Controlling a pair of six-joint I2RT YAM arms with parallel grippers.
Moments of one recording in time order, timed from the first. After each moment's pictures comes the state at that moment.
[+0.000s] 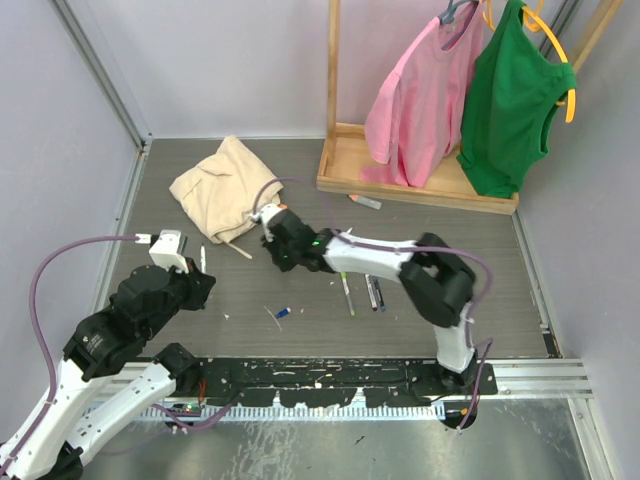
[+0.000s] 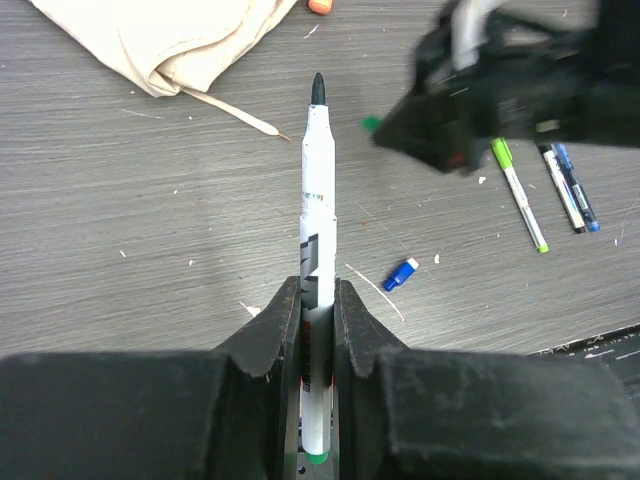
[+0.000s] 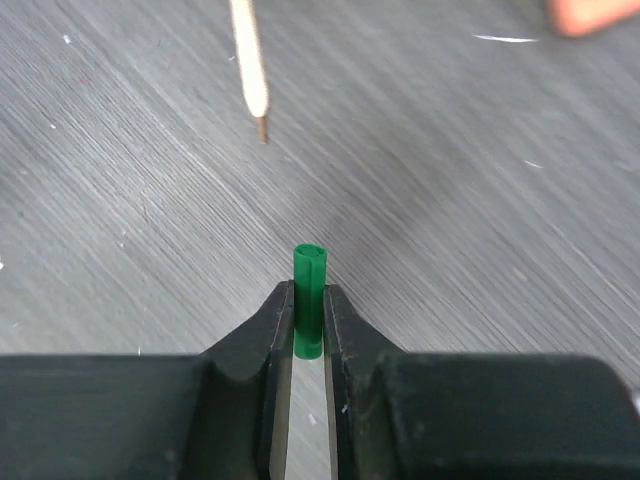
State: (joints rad) left arm -0.66 0.45 0.85 -0.91 -0.29 -0.43; right arm 0.98 2.01 1.41 -0.20 0.07 0.14
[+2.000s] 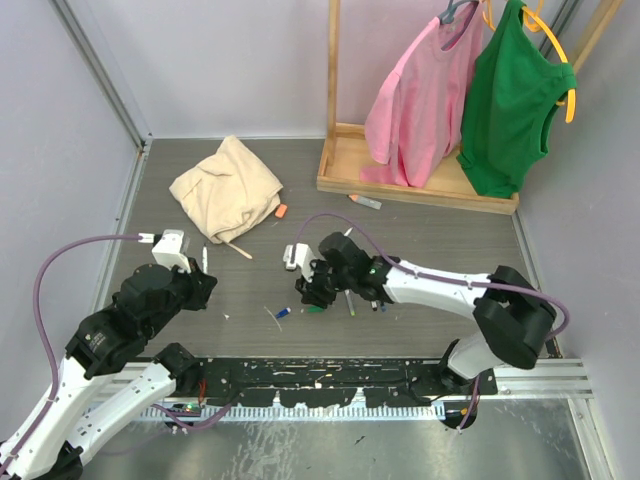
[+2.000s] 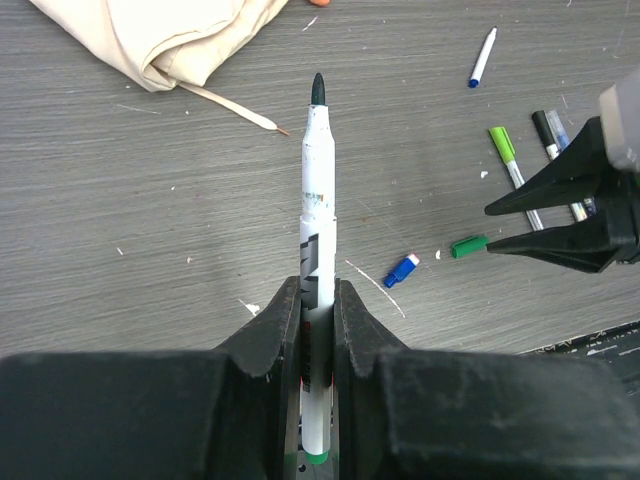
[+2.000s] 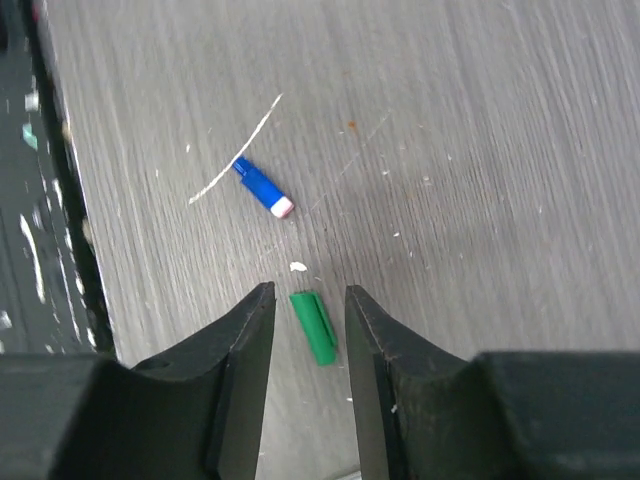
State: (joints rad) left arm -0.66 0.46 0.85 -0.91 -0.28 -0.43; right arm 0.93 1.51 0.89 -0.15 -0.37 -0.35
